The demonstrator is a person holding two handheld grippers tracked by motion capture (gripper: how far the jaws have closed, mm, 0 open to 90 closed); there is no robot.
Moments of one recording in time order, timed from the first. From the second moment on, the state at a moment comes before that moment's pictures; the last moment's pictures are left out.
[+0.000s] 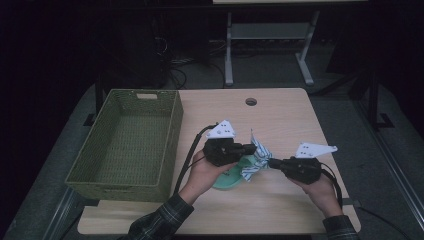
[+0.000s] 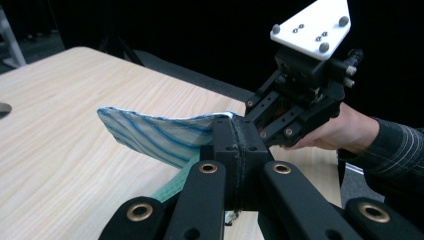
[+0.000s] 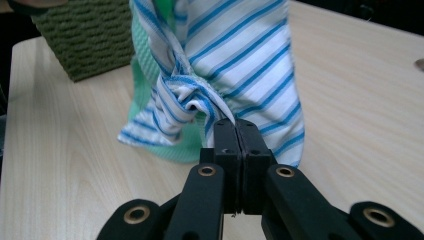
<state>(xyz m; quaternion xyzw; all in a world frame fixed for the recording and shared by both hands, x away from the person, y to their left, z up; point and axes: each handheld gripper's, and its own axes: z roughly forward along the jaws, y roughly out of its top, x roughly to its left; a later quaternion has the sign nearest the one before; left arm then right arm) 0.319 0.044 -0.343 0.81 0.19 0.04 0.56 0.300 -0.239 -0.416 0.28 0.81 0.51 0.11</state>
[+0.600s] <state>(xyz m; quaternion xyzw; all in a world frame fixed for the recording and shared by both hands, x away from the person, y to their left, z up) 0.323 0.068 -0.315 0.78 0.20 0.07 0.59 0.313 -0.246 -0.342 0.28 0.79 0.53 0.14</state>
